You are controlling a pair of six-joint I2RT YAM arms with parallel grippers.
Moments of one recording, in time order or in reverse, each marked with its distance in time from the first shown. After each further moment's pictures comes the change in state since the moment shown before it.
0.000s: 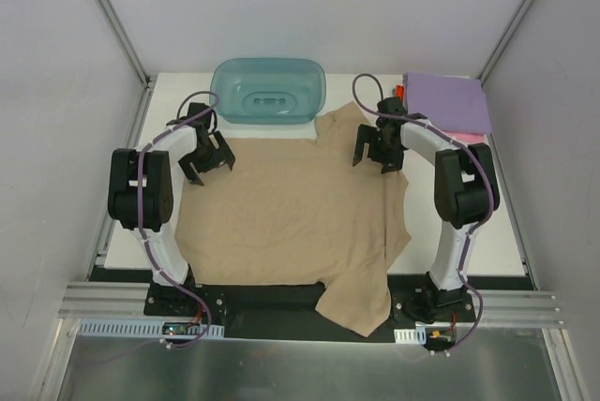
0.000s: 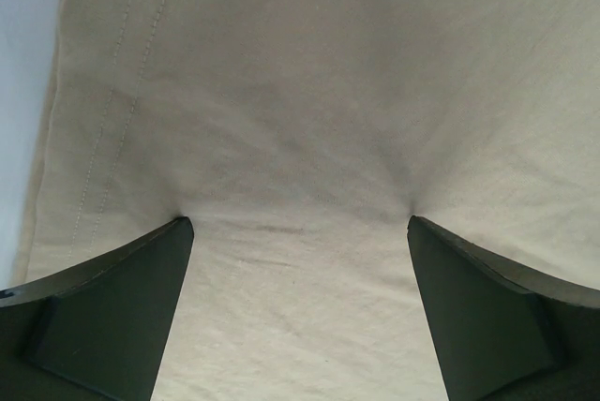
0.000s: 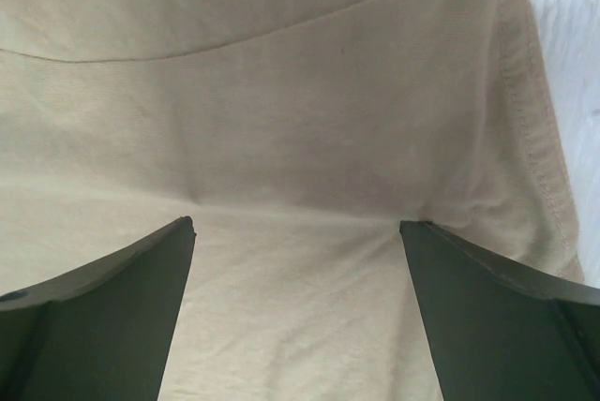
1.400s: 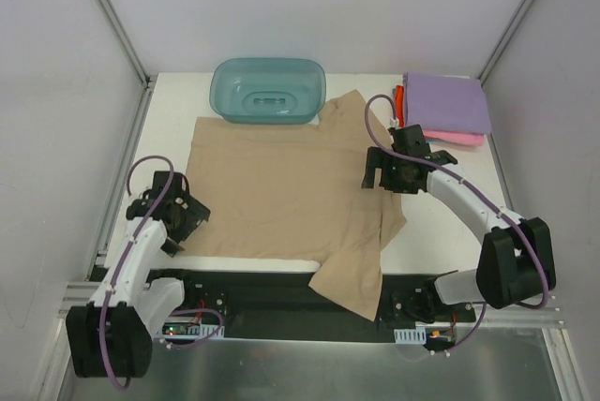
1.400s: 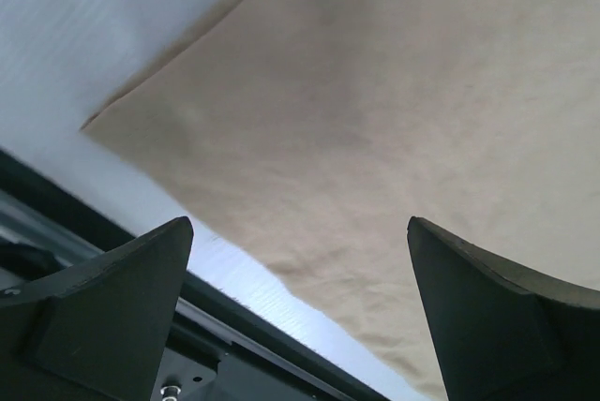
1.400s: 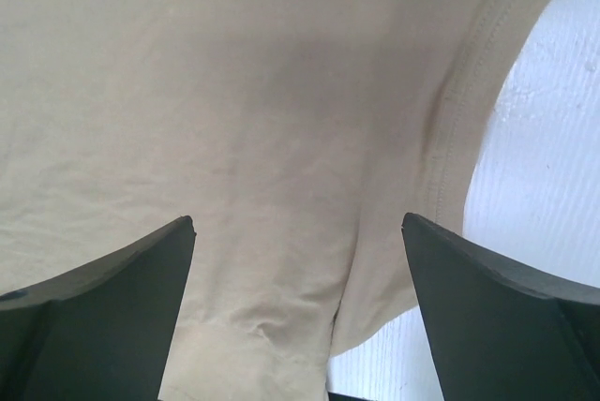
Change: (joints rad) left arm 0.073 -0.865 -0.566 -0.240 -0.051 -0.272; right arm 0.075 -0.542 -0.382 0.001 0.043 -0.018
